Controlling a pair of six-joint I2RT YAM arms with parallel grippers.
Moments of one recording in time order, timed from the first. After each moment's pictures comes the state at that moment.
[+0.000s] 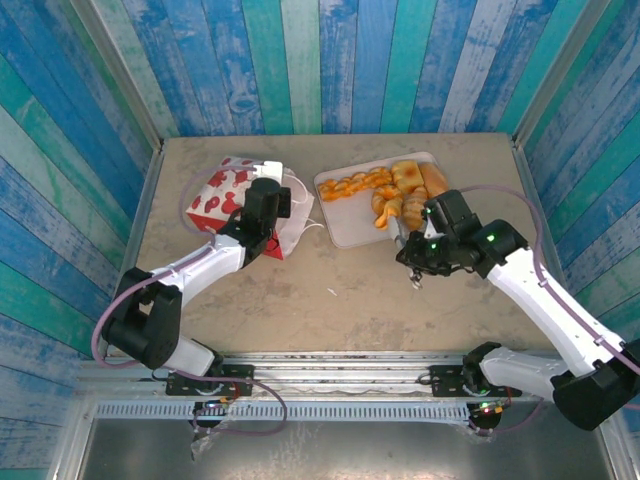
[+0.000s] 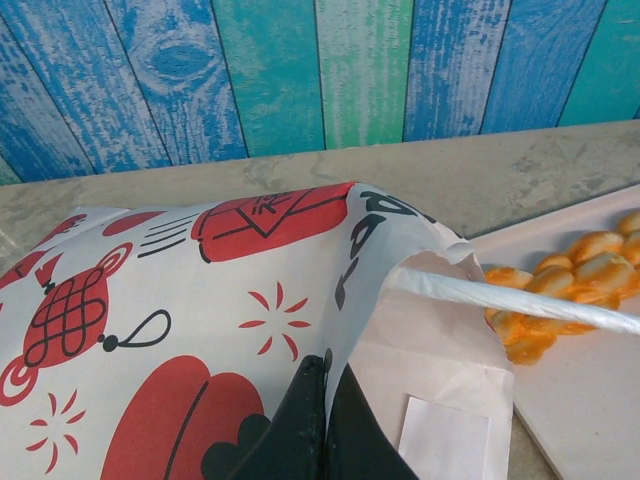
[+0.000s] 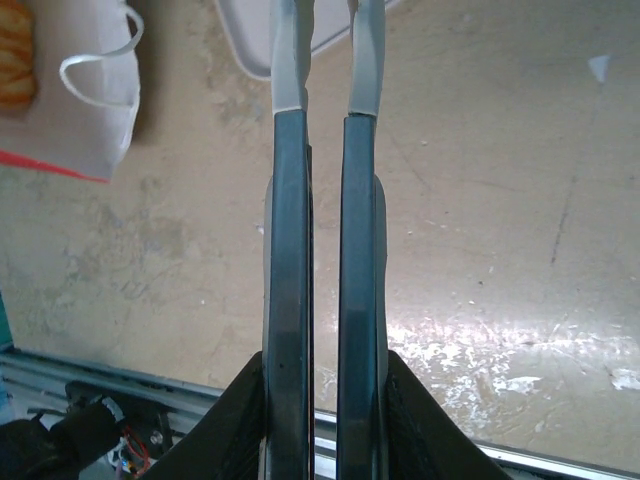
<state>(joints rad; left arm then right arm) -0.49 1.46 0.87 0.19 -0.40 -0.10 0.53 1.13 1.10 -1.02 -0.20 0.79</state>
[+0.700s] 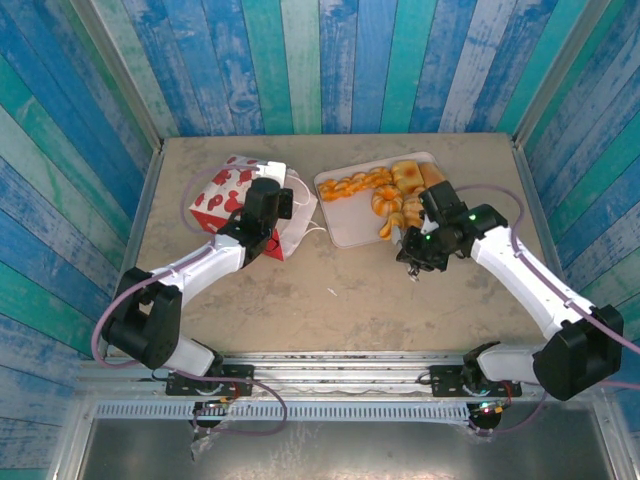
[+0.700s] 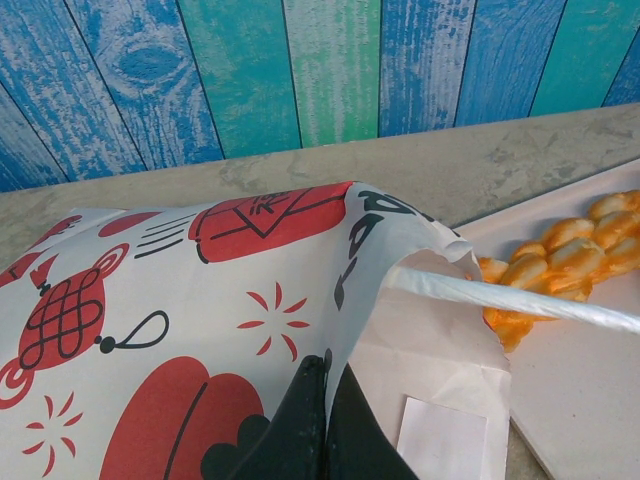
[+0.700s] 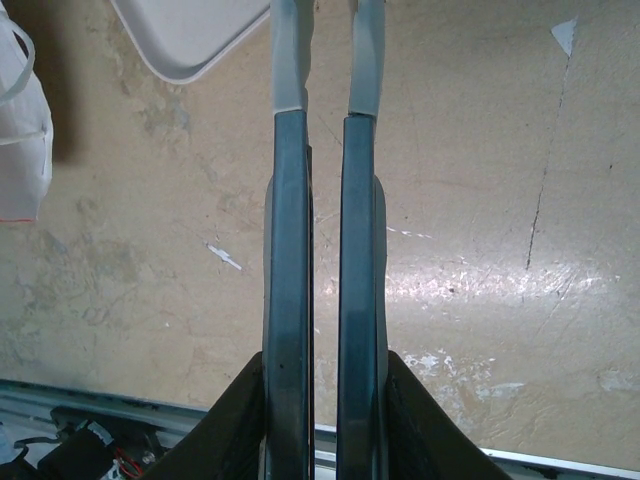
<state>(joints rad) -0.49 1.46 0.87 0.19 -0.36 -0.07 0.43 1.29 1.10 -1.02 -0.26 0.77</state>
